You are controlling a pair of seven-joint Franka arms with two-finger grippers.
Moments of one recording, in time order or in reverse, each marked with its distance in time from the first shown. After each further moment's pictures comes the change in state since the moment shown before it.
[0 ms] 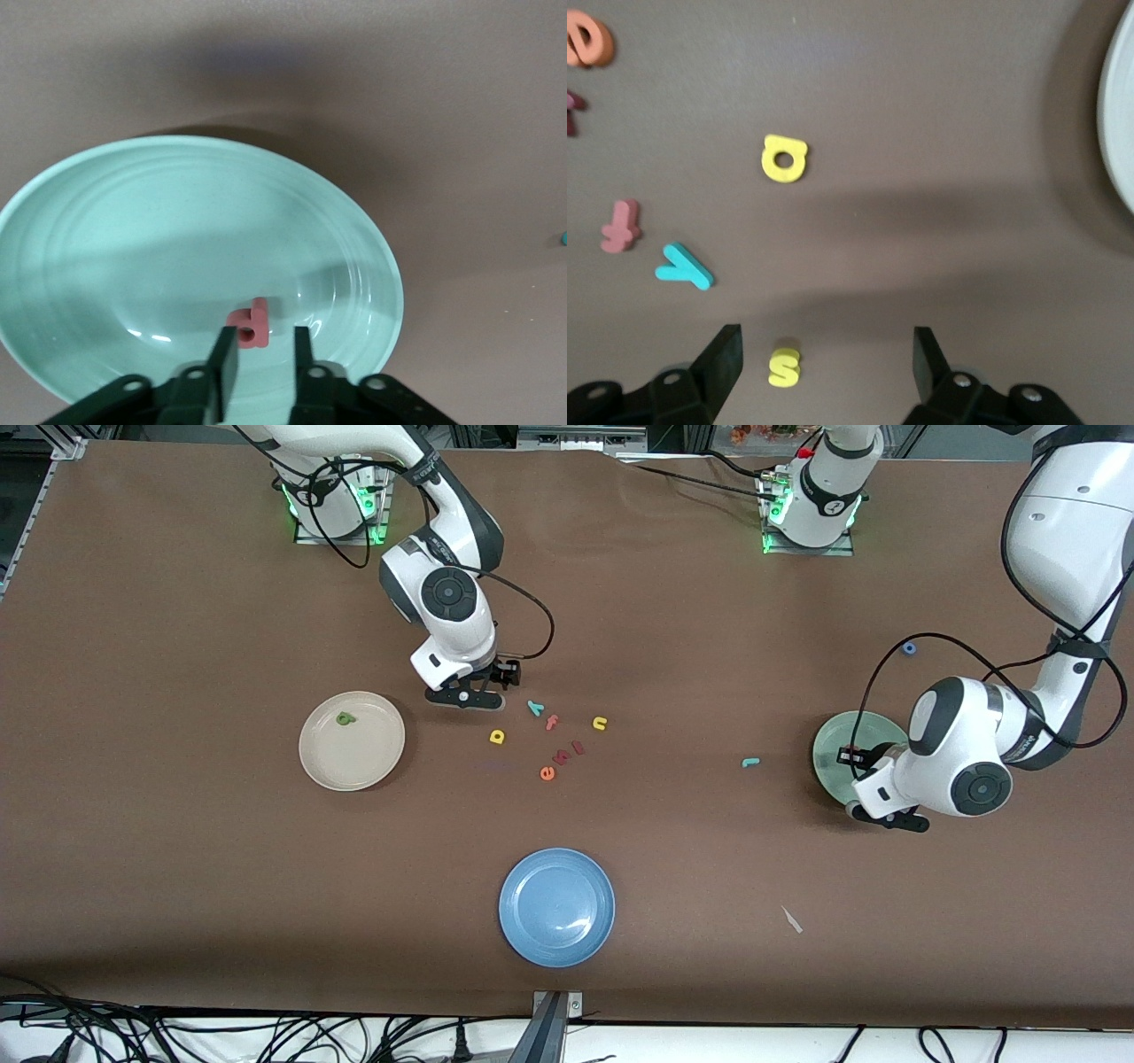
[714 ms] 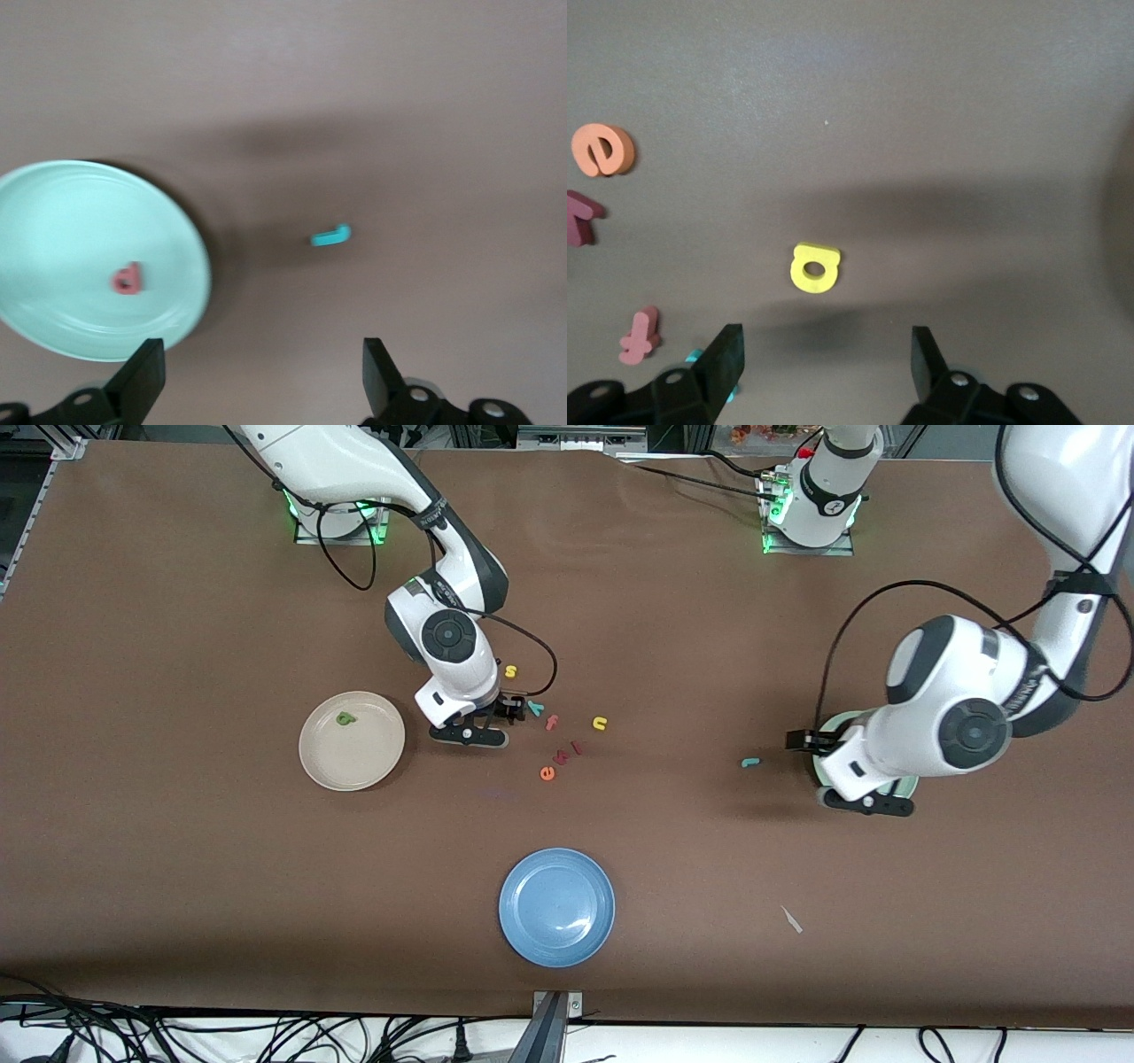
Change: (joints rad) left arm -0.058 -0.156 -0.179 0.025 -0.099 -0.039 -0.269; right arm -0.025 0.163 -0.009 0.156 -0.010 0.040 -0.028
